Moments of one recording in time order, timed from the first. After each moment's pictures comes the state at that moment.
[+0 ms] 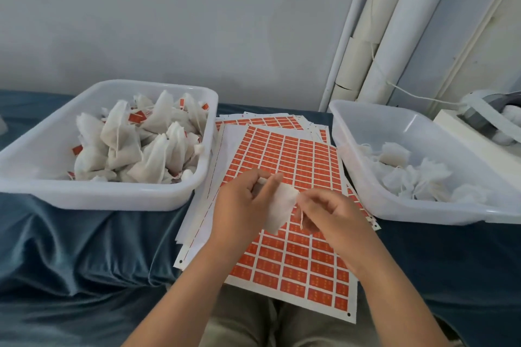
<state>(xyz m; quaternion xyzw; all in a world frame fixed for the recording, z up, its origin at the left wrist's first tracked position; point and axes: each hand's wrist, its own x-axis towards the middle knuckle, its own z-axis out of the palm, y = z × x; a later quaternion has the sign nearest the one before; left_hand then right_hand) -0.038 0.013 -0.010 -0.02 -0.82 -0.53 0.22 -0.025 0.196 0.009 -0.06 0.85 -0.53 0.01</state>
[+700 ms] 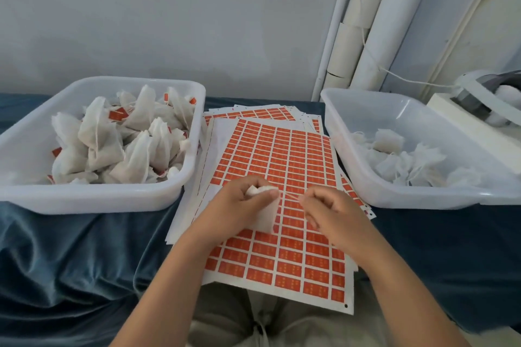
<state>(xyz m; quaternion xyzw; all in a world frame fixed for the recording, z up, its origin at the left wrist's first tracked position) -0.048 -0.007 -0.013 -0.12 -0.83 -0.54 -0.04 -0.036 0.216 -0.002 -0.05 0.89 -0.45 0.07</state>
